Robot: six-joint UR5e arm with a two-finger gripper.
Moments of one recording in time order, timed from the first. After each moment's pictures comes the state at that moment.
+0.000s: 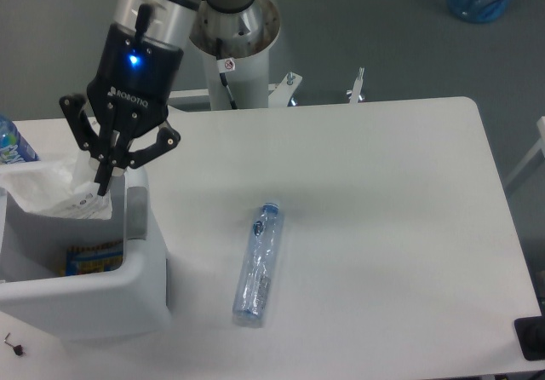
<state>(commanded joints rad) 2.25 -1.69 -1.53 -0.87 1.01 0.22</state>
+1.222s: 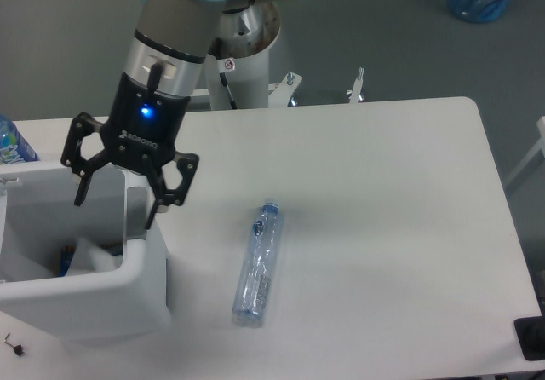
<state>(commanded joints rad) 2.32 -1.73 -1.54 -0.87 1.02 0.22</state>
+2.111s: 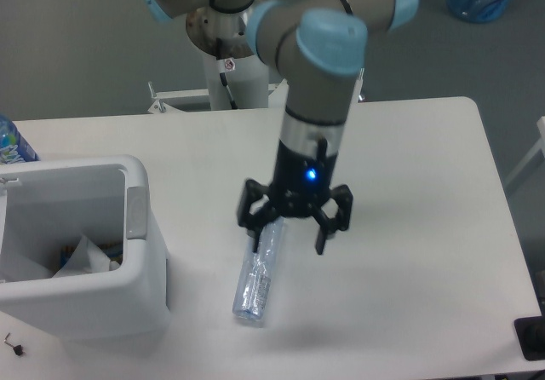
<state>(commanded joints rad) 2.48 -1.93 -1.57 -0.86 1.29 0.36</state>
